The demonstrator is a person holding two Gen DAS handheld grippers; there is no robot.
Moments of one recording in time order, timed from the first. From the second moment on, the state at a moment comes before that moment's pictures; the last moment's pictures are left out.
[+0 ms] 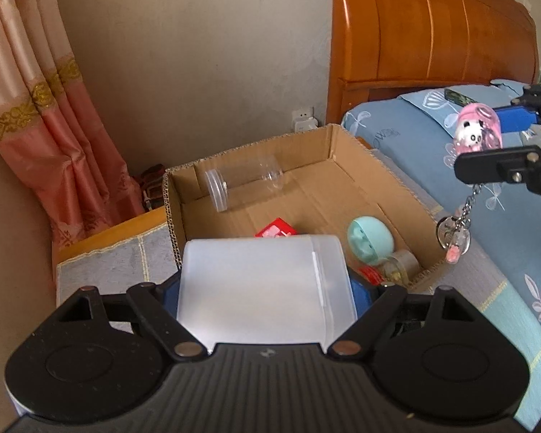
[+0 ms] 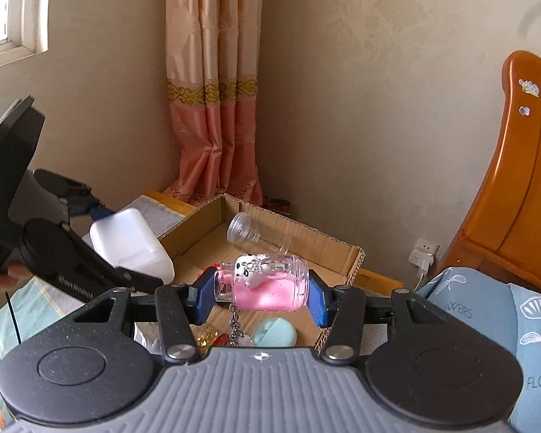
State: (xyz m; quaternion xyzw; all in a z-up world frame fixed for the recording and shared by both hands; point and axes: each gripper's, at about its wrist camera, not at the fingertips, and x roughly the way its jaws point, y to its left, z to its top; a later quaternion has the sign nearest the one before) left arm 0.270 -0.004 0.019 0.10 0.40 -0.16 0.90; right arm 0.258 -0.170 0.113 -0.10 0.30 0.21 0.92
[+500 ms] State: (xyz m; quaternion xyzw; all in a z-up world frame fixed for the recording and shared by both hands) left arm 0.255 0.009 0.011 0.09 0.38 -0.17 0.90; right arm 0.344 -0.151 0.080 -0.09 0.36 0.17 0.91
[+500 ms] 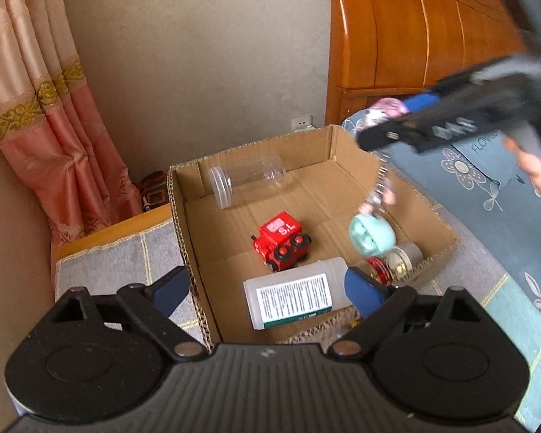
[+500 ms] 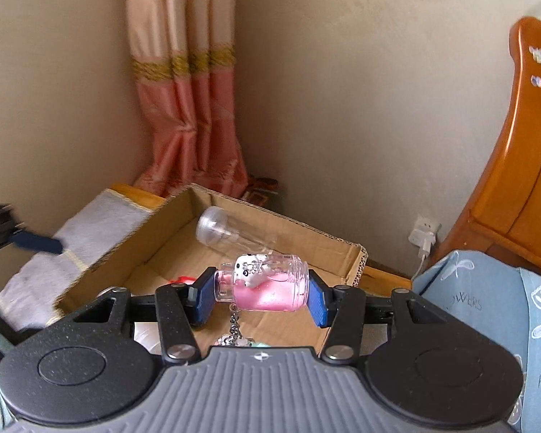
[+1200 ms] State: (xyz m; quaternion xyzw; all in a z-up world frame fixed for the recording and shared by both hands) left arm 0.208 0.017 0.018 0.08 0.37 -0.16 0.91; right arm 0.286 -0.148 0.090 -0.09 0.35 0.15 0.92
